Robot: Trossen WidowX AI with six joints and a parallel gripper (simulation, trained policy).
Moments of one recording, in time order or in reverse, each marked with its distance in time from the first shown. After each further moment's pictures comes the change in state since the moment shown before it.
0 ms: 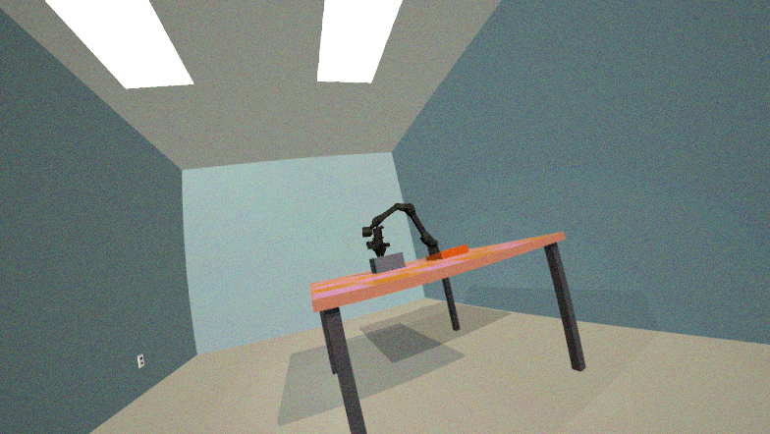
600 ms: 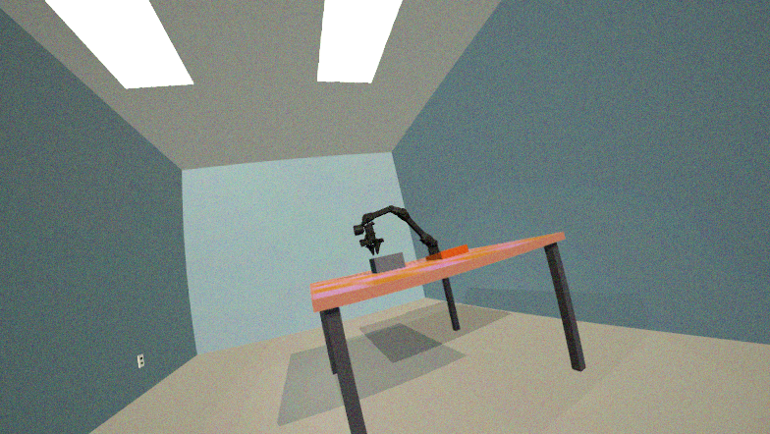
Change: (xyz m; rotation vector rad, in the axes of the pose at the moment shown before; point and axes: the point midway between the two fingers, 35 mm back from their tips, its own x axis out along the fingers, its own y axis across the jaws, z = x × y) arm -0.031 0.026 0.023 0.037 0.145 -0.042
